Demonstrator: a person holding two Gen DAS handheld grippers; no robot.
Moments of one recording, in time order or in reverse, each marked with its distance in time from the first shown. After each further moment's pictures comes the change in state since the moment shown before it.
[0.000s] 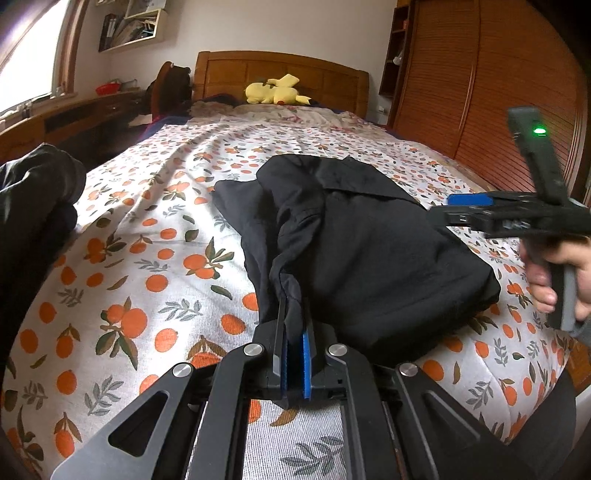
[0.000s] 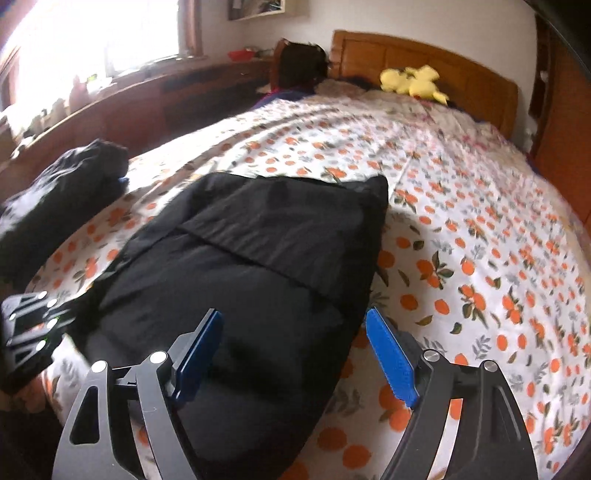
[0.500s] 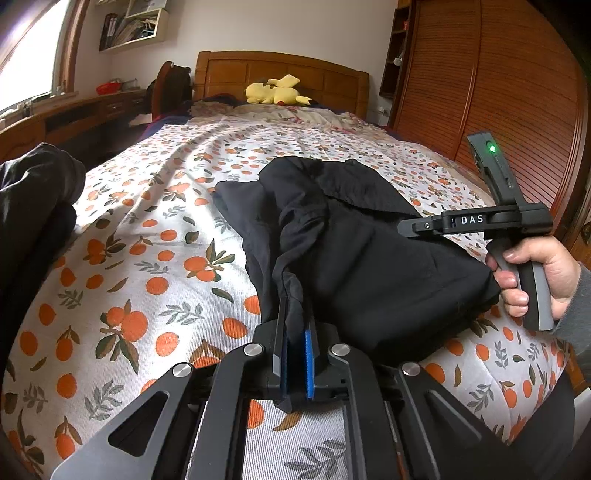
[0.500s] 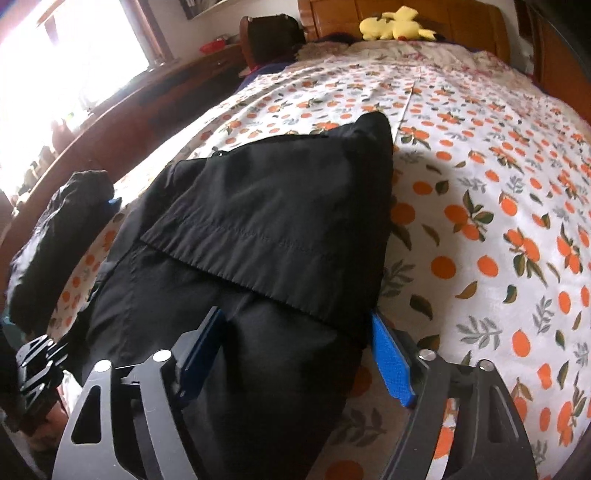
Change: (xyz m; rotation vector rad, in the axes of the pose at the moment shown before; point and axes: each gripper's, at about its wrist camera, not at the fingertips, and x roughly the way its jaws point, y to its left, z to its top) left arm 0.000 0.001 0.000 -0.002 -0.002 -0.003; right arm 0.049 -0.031 -0.006 0.211 0.111 0.163
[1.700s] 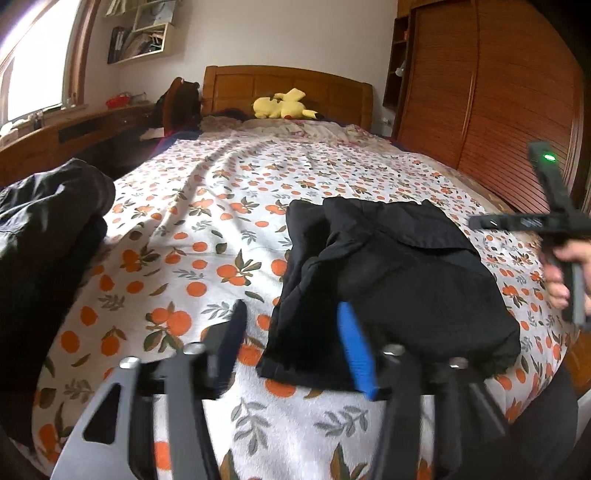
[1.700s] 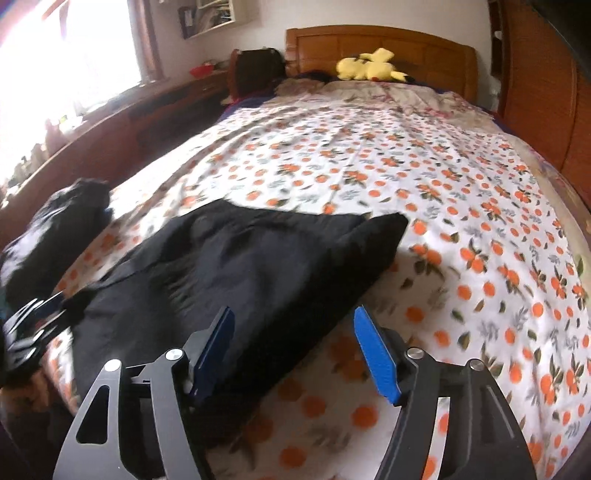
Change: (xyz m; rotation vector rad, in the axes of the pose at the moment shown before) left arm -0.040 0.016 -0.006 0.014 -0.053 0.034; right arm -0.091 -0.007 -0.019 -0.043 -0.138 -0.184
